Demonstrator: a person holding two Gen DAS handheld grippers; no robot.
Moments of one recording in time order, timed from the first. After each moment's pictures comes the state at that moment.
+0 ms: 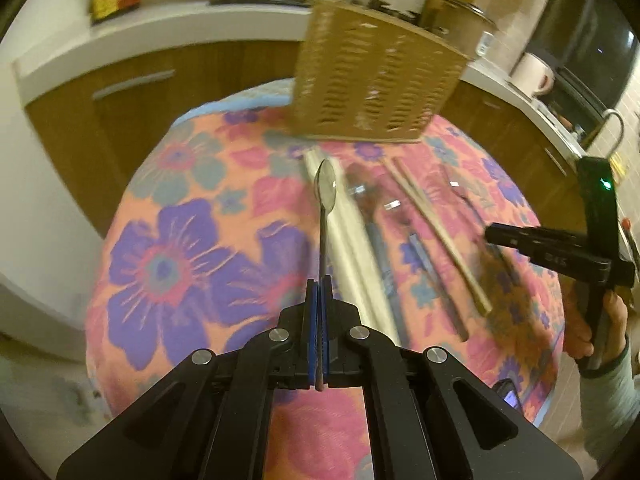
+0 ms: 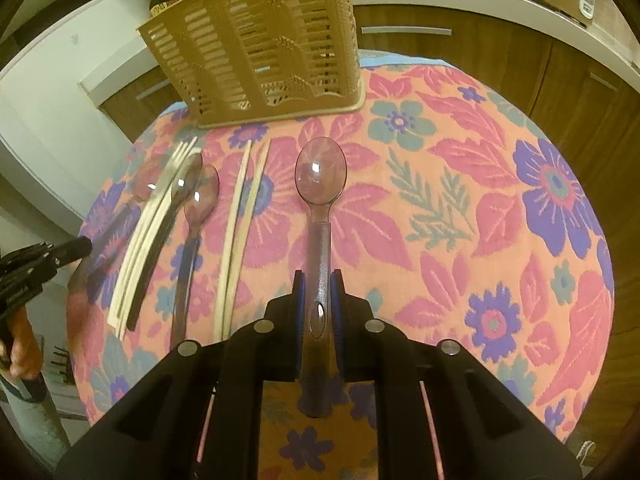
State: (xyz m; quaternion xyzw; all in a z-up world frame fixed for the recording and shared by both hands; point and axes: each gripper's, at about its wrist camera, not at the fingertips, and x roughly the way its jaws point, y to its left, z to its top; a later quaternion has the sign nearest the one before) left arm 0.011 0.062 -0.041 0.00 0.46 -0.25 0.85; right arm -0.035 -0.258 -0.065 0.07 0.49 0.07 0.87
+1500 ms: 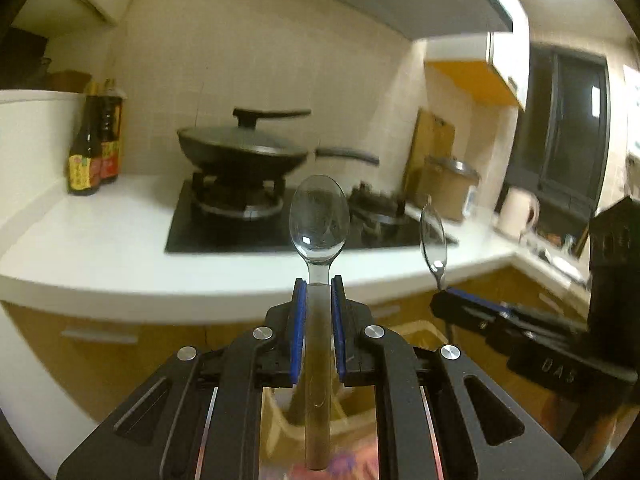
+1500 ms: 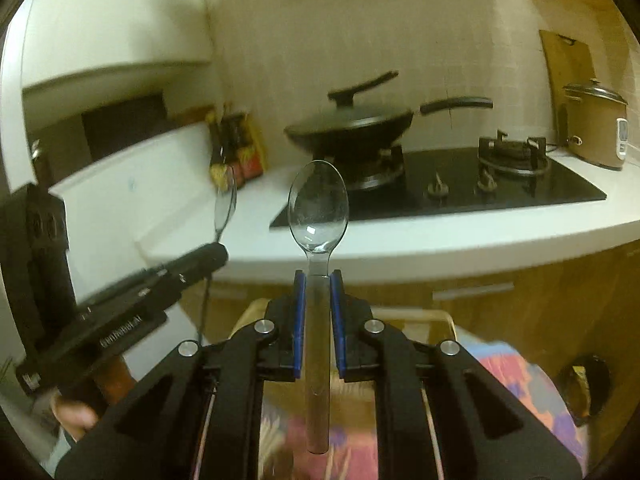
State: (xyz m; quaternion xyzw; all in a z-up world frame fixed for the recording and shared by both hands) left arm 0.151 -0.031 0.116 -0.07 0.18 -0.26 0.95; right arm 0.097 -0.225 0.112 0.09 0.21 0.13 0.97
